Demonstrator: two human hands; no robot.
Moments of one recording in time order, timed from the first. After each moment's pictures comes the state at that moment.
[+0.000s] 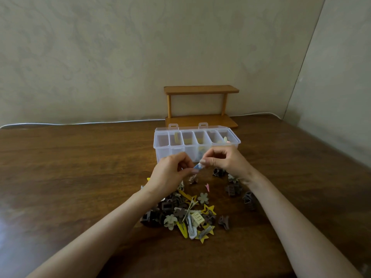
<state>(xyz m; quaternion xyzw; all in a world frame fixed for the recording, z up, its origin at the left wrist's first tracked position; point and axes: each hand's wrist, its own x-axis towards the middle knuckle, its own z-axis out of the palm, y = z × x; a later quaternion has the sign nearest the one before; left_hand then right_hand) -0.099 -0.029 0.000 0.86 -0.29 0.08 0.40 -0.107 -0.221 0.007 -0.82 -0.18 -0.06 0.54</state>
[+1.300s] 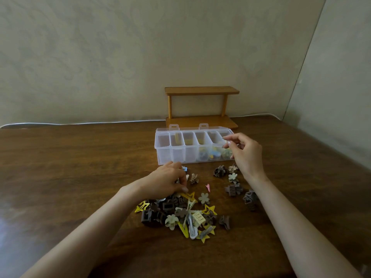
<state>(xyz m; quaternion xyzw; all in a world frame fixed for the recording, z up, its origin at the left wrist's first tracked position) -0.088 -0.009 0.005 0.91 -0.38 -0.08 0.14 -0.095 -0.240 -0.005 -0.81 0.02 -0.32 0.49</state>
